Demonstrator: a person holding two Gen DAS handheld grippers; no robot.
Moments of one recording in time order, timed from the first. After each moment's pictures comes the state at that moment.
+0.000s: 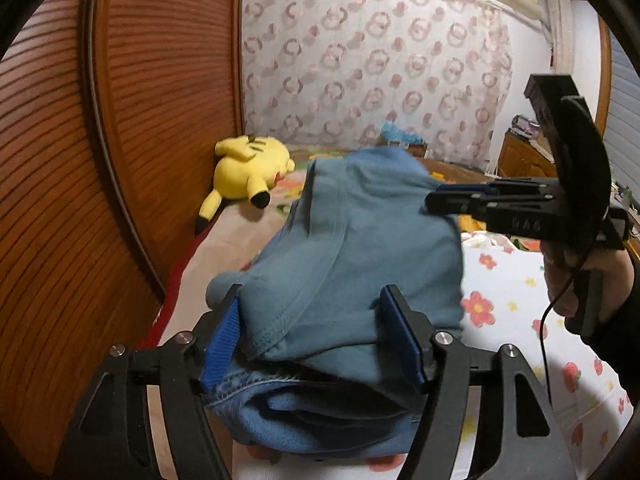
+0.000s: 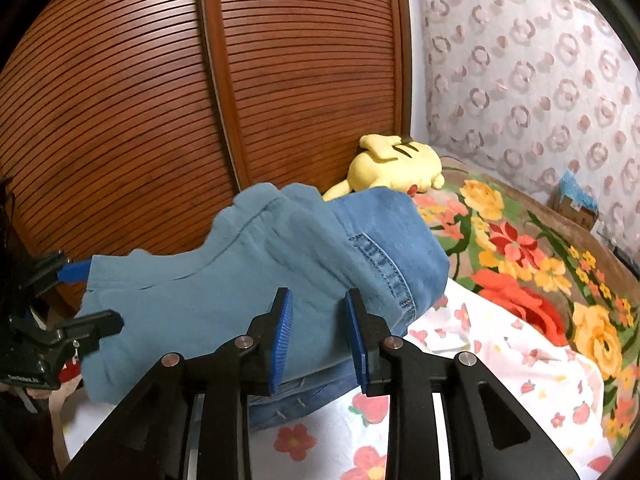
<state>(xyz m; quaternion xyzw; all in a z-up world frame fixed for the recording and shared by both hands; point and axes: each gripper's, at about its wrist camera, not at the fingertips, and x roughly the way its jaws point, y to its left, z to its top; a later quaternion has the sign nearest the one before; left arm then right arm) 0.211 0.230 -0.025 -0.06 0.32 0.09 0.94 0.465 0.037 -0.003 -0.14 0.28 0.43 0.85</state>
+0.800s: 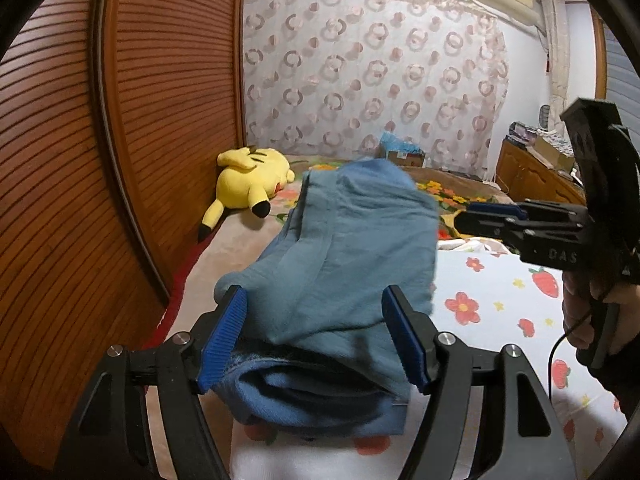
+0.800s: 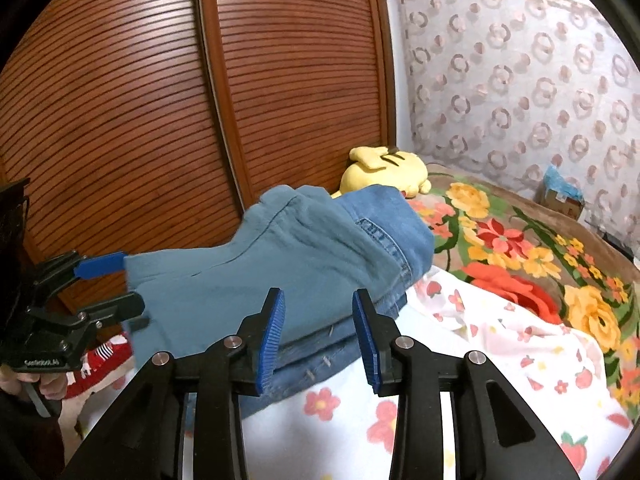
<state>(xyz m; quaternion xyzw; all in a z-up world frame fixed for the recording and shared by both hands) 0.183 0.213 -0.002 -0.05 0.29 0.09 0.95 0.394 -0.004 0.007 -0.10 0.26 0.41 0.87</state>
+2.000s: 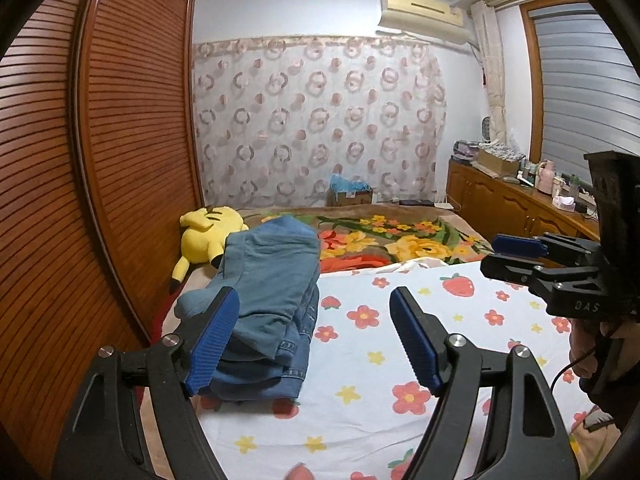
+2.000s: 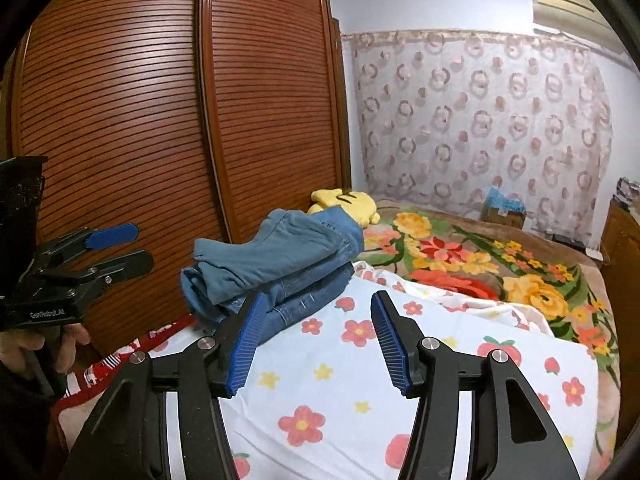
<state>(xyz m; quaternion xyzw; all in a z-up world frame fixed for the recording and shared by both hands) 0.091 0.124 0.060 0.00 0.21 0.02 0.98 0.180 -0.129 0.035 -0.06 0.18 0.34 0.92</state>
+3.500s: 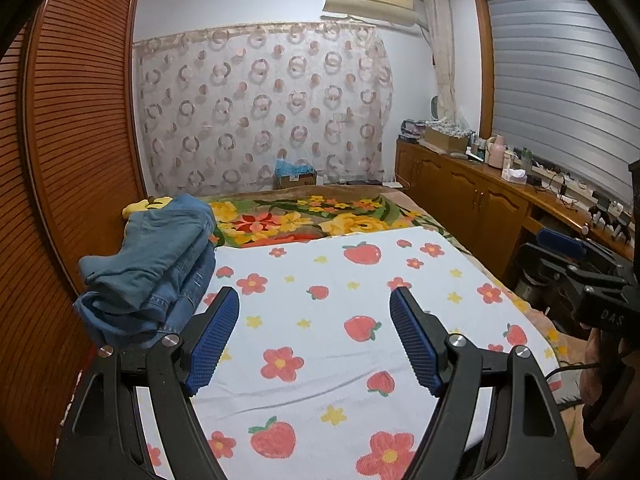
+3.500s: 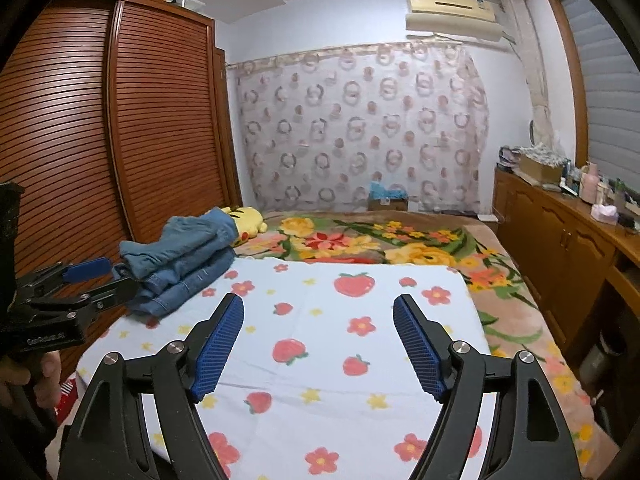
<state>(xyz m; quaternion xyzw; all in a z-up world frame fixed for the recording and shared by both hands) 0.059 -0.010 0.033 0.02 0.24 -0.06 0.97 0.029 -0.154 0.031 0.00 0.16 0.14 0.98</state>
